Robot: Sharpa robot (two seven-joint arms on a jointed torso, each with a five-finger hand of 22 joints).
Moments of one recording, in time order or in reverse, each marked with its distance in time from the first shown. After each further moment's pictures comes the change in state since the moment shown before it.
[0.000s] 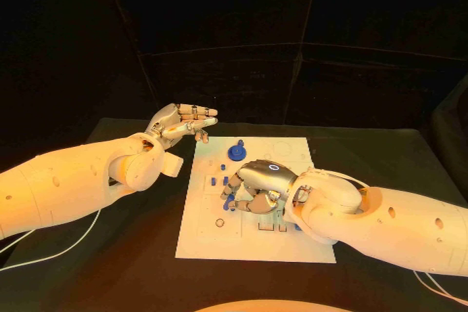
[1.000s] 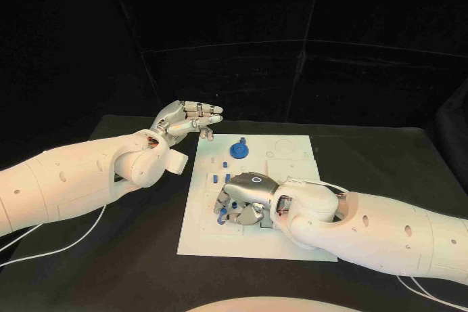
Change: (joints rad) left arm 0.000 0.012 0.000 -0.002 0.000 0.000 0.000; left_hand 0.004 0.004 0.000 0.000 0.000 0.000 0.000 0.004 0.000 0.000 0.000 0.000 0.000 0.000 0.000 0.000 -0.001 0.000 0.000 0.000 0.000 -0.001; right arm -0.046 0.108 -0.006 -0.075 -0.096 0.107 -0.048; right_hand -0.001 -0.001 0.003 -0.004 0.000 0.000 0.000 -0.004 -0.001 -0.004 0.004 -0.004 -0.001 0.000 0.000 0.000 -0.001 0.000 0.000 0.000 0.000 -0.002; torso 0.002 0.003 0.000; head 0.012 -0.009
